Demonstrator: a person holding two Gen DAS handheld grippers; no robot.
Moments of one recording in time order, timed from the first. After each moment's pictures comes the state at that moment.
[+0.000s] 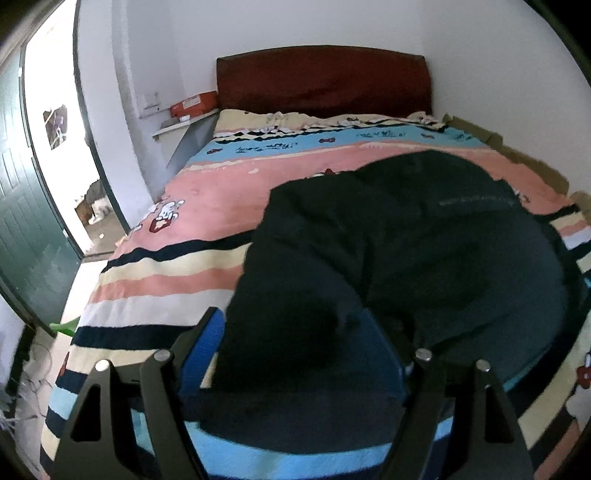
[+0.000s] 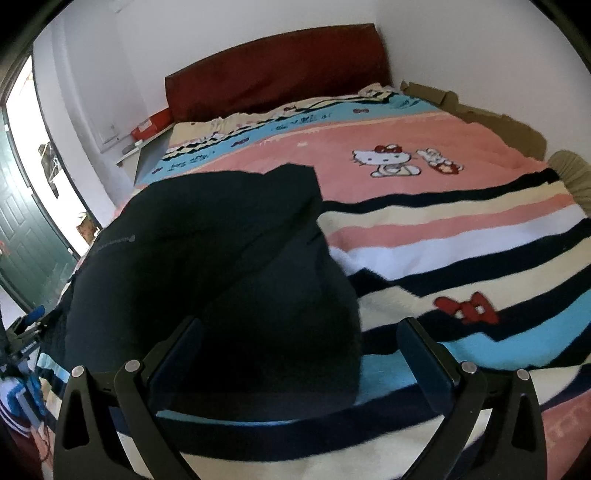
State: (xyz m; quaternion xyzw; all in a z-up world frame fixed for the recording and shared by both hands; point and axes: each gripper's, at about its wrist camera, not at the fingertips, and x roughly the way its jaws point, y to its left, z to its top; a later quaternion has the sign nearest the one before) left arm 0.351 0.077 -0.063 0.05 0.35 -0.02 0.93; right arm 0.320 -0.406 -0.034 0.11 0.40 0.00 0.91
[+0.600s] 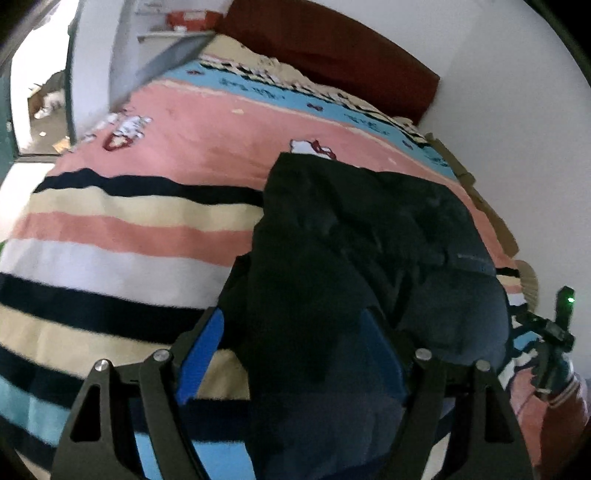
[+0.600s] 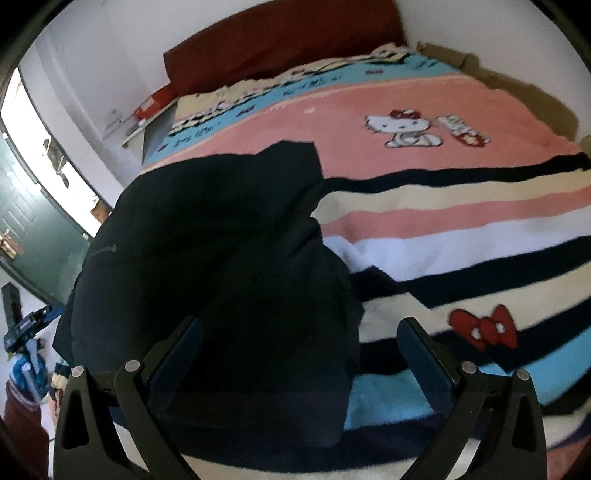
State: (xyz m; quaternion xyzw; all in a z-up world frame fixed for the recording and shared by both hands) left arm 0.420 0.161 -0.081 -0.15 0.46 -0.14 0.87; right arm 0.379 -0.431 -0.052 0.14 0.47 0.06 0.87
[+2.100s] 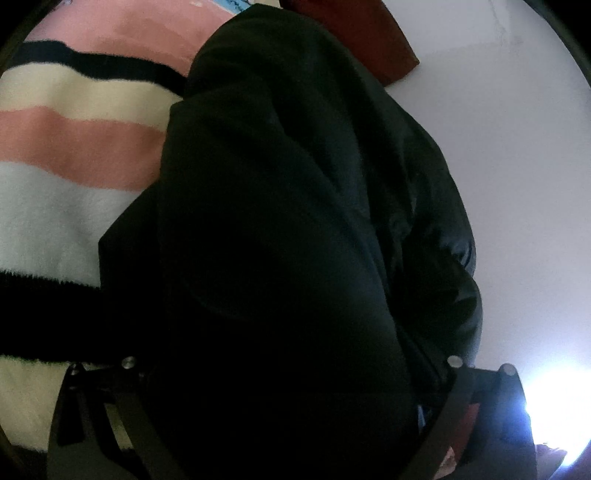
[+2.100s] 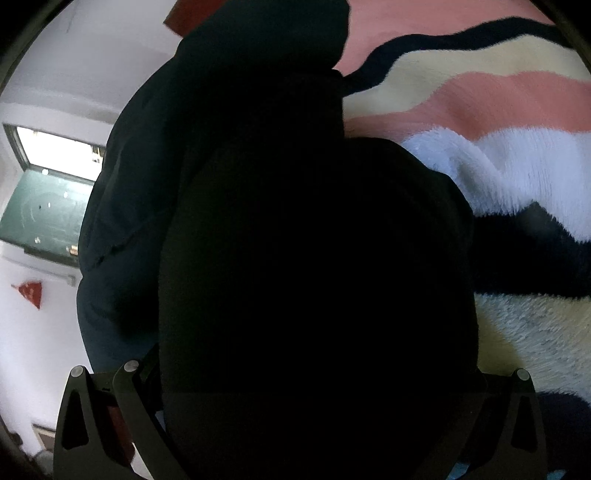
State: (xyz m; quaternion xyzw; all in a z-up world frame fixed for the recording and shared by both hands) left arm 0.465 0.138 -0.170 -0.29 0.52 -0.28 0.75; right arm 0.460 -0.410 -0.177 0.30 0.57 0.23 0.73
